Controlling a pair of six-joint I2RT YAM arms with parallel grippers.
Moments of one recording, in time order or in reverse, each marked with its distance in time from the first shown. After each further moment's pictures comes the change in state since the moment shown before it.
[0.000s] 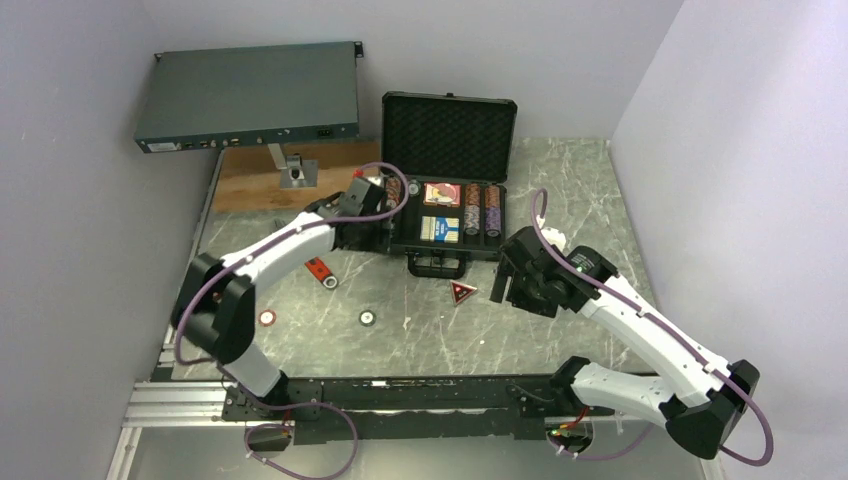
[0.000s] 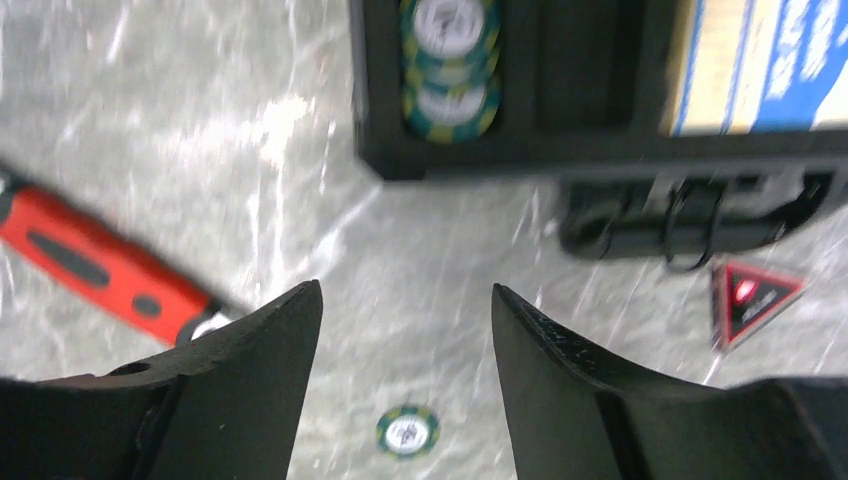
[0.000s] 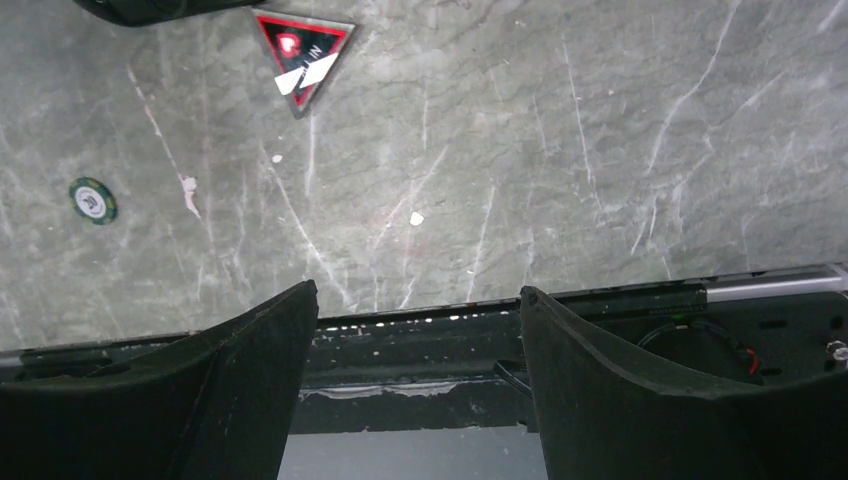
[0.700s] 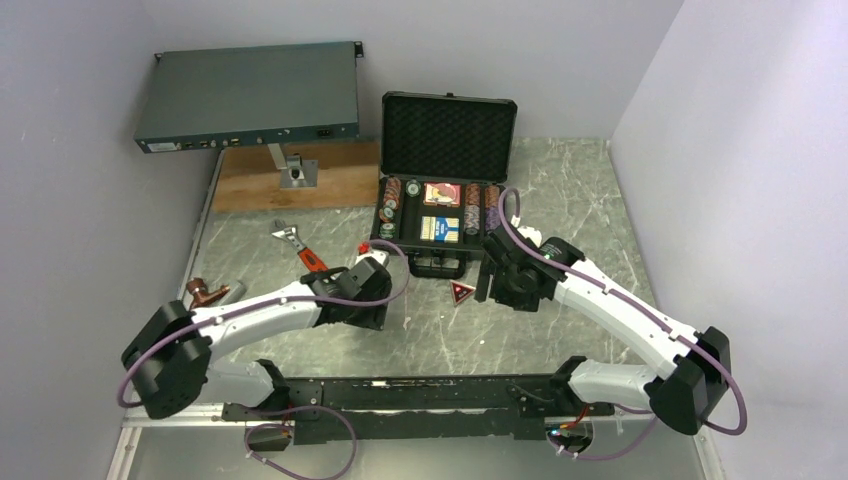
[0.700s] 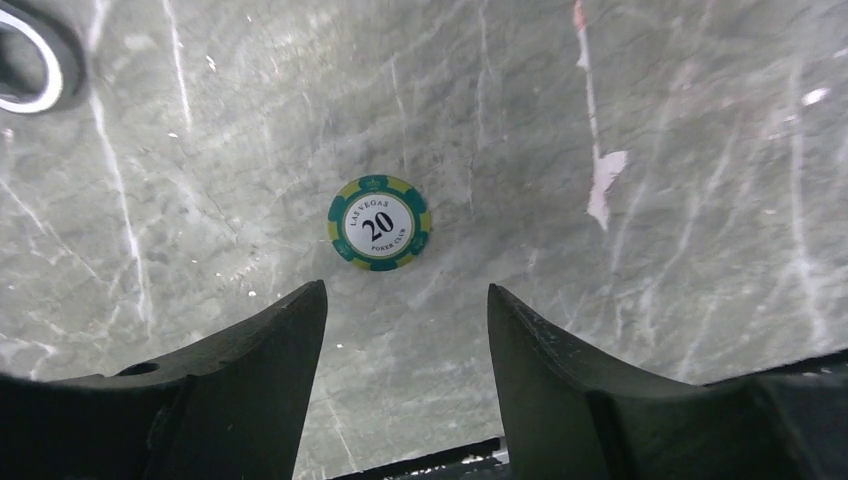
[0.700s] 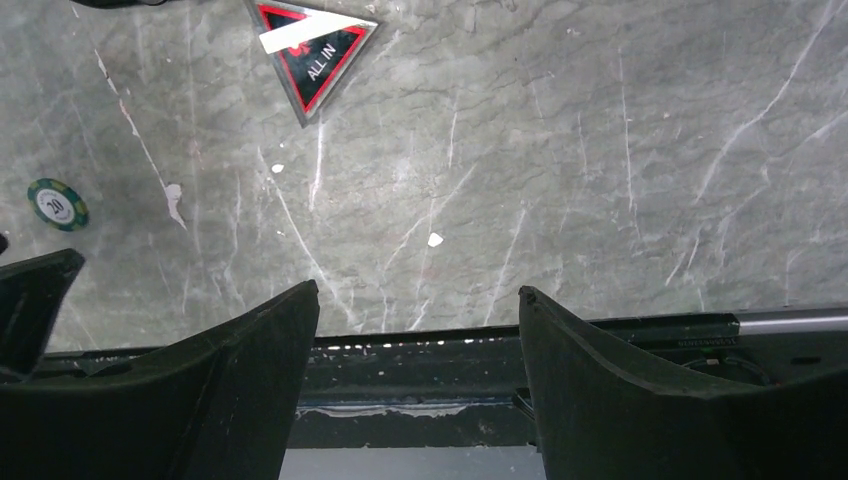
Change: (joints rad) left arm -0.304 -0.412 -0.540 0.022 -0.052 -0.142; right arm 0.000 0.149 -0.043 0.123 -0.043 -0.042
